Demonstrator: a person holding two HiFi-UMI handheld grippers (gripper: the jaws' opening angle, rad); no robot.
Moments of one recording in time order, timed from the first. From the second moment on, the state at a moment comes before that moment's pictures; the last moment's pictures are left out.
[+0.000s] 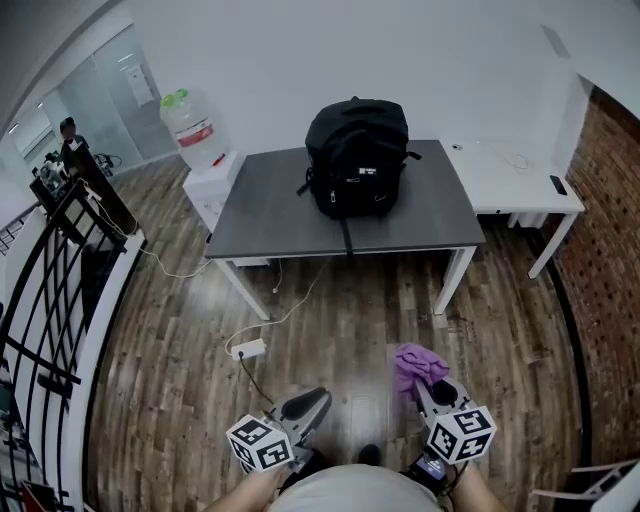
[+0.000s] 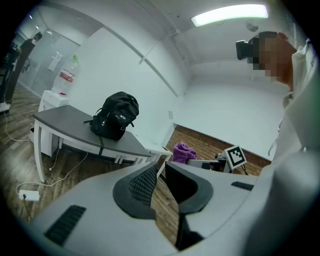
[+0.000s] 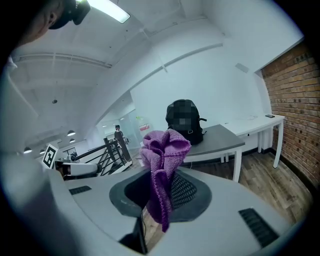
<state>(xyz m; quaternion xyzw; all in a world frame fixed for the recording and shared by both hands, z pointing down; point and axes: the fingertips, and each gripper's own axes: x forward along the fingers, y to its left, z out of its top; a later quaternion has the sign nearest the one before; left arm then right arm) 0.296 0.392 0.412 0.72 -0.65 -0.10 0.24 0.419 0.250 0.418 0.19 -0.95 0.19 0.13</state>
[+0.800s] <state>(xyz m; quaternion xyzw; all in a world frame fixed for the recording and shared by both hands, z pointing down) 0.152 0.304 0.397 0.73 -0.63 -0.11 0.22 0.267 0.165 0.395 0.18 -0.96 0.19 0.12</state>
